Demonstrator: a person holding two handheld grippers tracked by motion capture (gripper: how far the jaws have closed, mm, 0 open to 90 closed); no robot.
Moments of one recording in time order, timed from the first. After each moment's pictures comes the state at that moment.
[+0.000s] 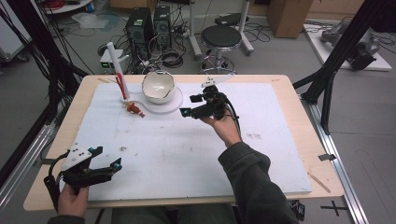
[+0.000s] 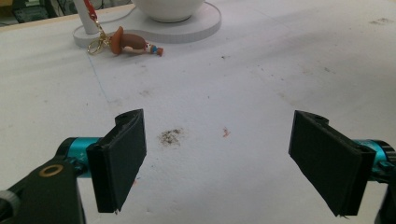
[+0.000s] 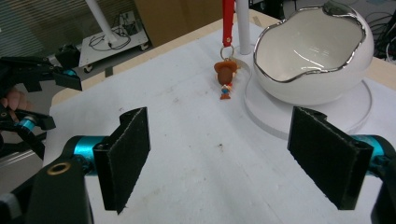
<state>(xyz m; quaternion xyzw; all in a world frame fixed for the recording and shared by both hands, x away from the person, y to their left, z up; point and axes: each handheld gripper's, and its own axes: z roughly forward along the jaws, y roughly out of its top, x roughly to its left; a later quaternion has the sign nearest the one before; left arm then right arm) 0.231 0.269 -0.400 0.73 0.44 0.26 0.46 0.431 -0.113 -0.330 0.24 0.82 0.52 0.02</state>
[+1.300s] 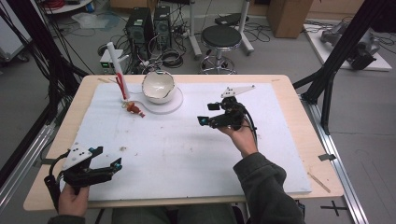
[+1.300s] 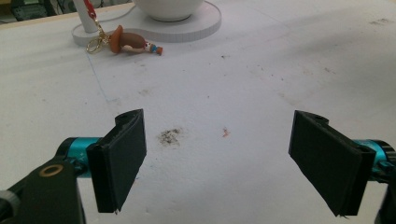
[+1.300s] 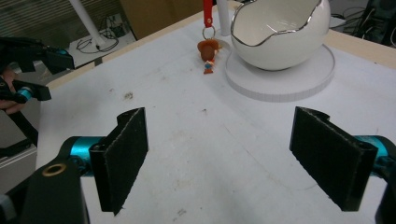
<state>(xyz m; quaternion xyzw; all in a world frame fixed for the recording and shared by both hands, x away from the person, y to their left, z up) 0.232 0.269 -0.400 0.73 0.44 0.26 0.46 0.409 -0.165 -0.349 0.26 0.81 0.52 0.04</state>
